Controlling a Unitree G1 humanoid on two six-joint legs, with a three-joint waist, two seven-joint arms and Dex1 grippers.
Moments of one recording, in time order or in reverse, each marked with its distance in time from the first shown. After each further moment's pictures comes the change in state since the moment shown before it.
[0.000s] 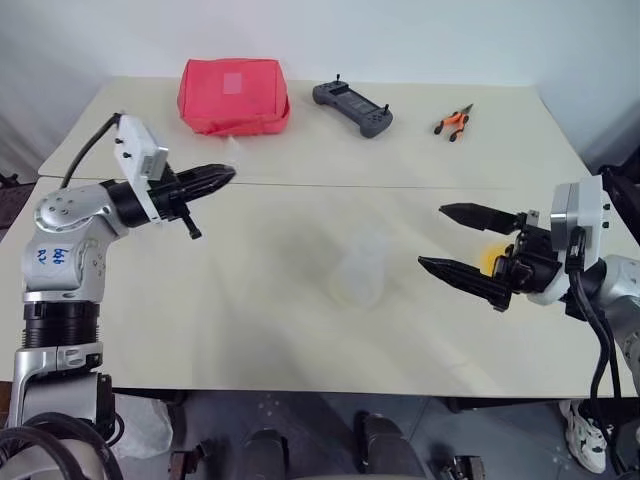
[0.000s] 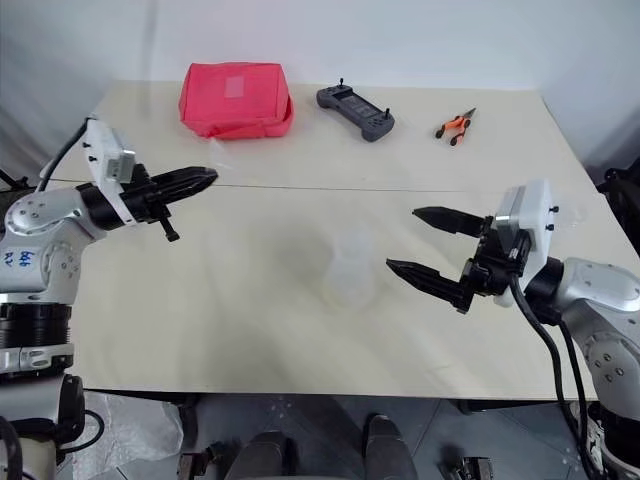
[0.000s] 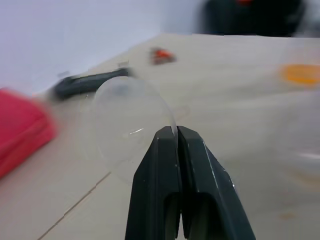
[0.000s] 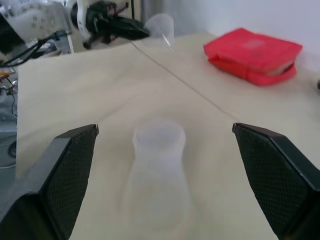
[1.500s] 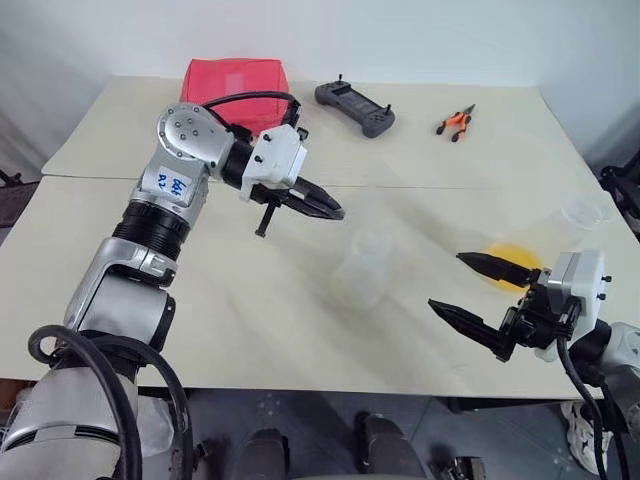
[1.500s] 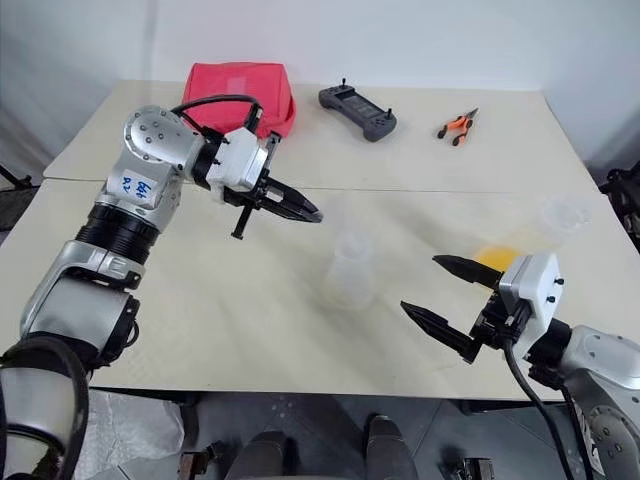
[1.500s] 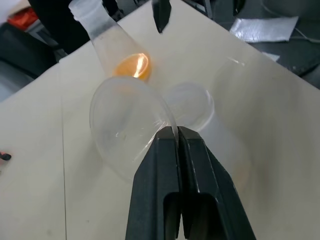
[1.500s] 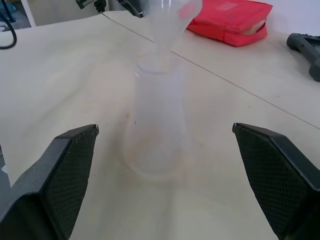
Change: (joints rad) left arm -0.475 -0.145 -0.538 0.450 0.029 -0.576 -0.434; right arm 0.298 0.080 -0.045 -0.130 -0.109 -0.148 -0.075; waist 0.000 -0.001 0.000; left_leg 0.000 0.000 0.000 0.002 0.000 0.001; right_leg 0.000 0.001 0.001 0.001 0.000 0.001
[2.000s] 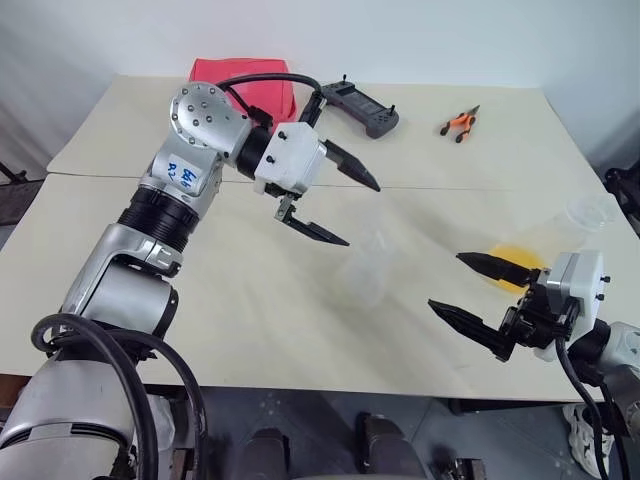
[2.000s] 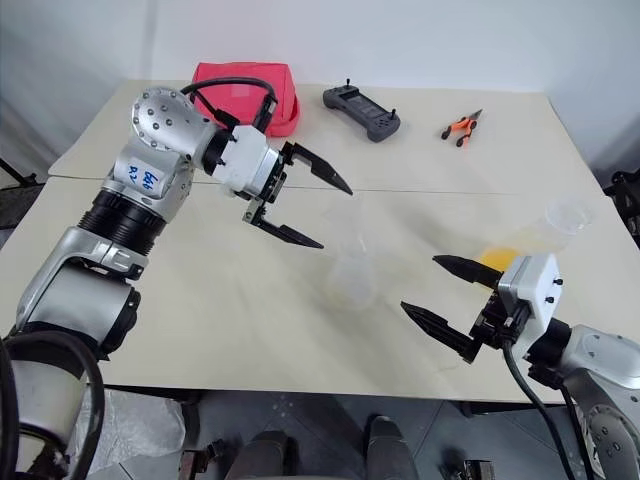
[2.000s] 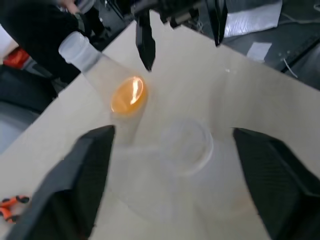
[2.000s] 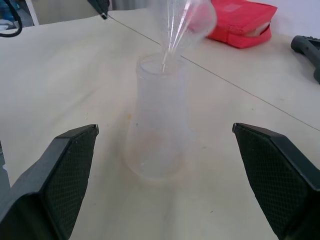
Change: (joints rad) left arm -0.062 -0.023 -0.039 -0.057 -0.089 -0.035 0.000; right arm -0.003 0.000 0.006 0.006 -0.007 -0.013 0.008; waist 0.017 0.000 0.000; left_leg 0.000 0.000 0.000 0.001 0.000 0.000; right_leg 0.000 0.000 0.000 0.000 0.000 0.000
